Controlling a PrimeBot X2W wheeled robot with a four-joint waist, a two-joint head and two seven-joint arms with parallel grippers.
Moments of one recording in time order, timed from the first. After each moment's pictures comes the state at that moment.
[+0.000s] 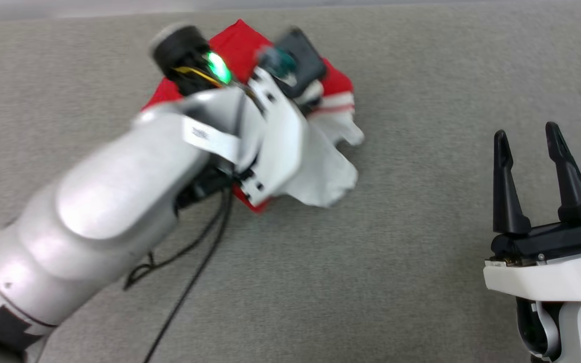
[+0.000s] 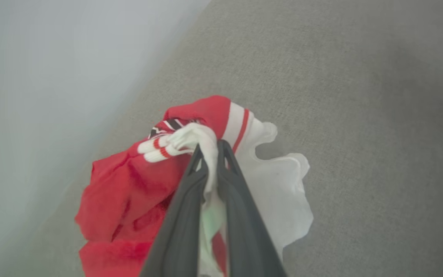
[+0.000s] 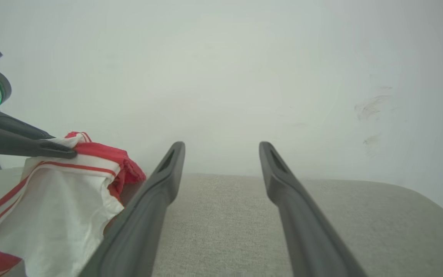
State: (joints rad) left arm -1.15 0.50 -1.00 0.13 -0.72 -0.13 0.52; right arm -0.17 -0.05 -0.01 -0.16 0.12 0.13 -0.26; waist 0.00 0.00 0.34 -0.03
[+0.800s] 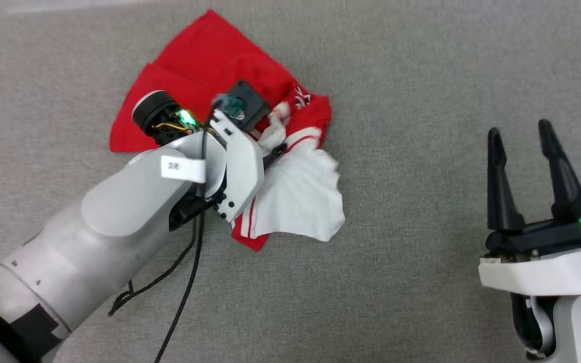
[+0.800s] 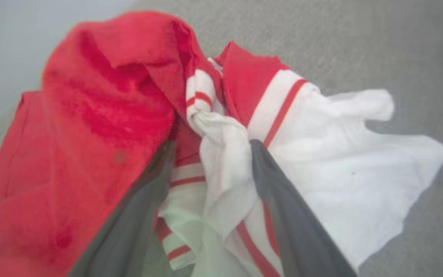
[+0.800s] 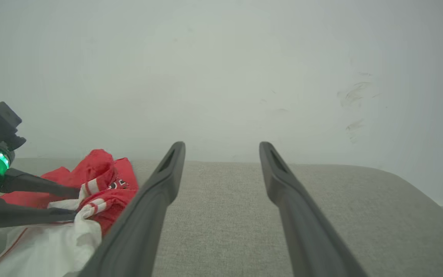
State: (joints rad) left arm -1.12 0.46 -1.22 0.51 -0.83 -0.13 0.23; right arm -0.20 -0.05 -0.01 -0.13 0.13 0.13 -0.26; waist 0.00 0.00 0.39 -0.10
